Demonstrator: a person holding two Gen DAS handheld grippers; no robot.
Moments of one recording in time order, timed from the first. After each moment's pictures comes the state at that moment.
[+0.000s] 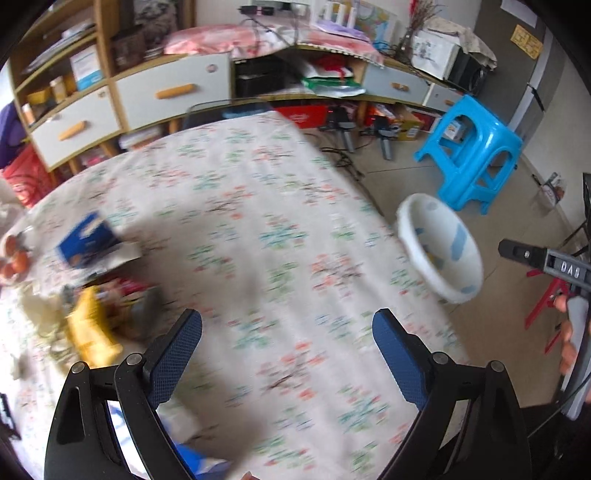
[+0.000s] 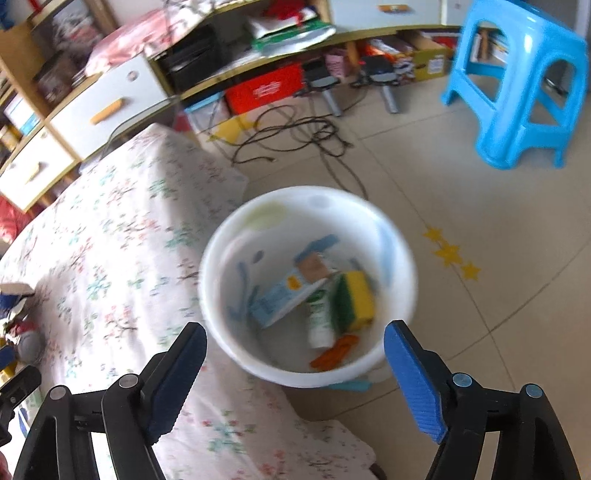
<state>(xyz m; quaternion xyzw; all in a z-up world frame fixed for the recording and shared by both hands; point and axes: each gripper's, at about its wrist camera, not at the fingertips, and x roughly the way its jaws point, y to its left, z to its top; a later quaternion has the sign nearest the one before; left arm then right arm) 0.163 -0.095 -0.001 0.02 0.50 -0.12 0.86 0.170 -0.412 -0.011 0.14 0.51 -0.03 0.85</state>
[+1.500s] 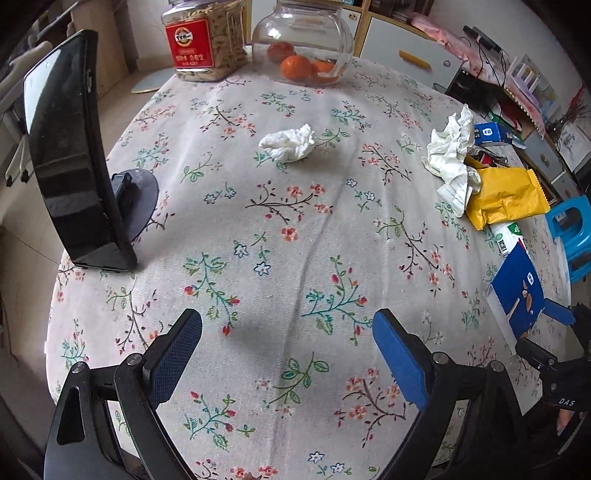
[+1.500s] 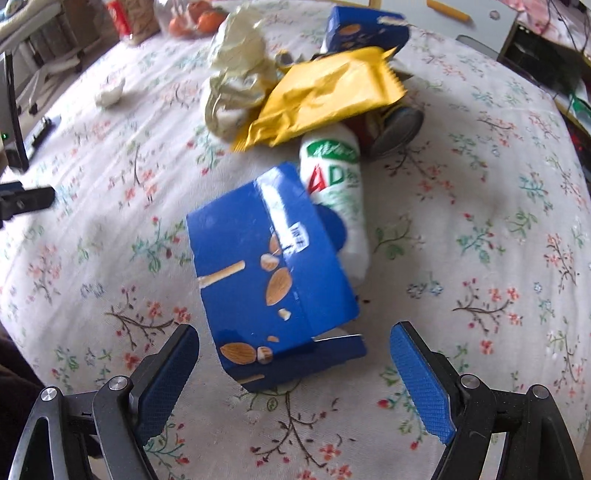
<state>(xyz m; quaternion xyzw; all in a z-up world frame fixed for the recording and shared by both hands) 0.021 0.254 -0.074 -0.13 0.55 0.11 0.82 0.092 -0.036 -0.077 -0.16 0.54 0.25 0.79</state>
